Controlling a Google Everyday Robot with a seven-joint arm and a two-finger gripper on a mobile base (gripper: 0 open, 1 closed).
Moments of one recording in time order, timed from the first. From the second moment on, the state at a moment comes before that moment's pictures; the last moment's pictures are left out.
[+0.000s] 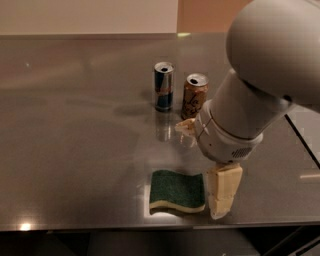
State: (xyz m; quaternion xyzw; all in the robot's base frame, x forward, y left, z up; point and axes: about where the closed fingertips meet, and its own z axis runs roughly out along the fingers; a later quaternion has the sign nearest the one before) arm 0.377 -0.073 0.874 -0.80 0.58 0.03 0.13
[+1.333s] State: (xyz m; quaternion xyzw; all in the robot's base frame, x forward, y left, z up) arm 0.353 -0.055 0.824 -0.79 0.59 0.08 0.11
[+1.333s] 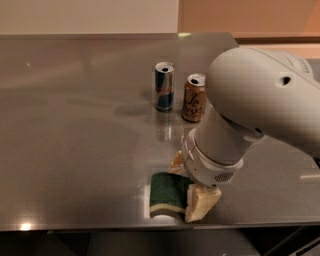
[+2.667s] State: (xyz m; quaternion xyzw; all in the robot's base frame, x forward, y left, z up) arm 0.465 -0.047 0.871 -0.73 0.67 0.04 0.13
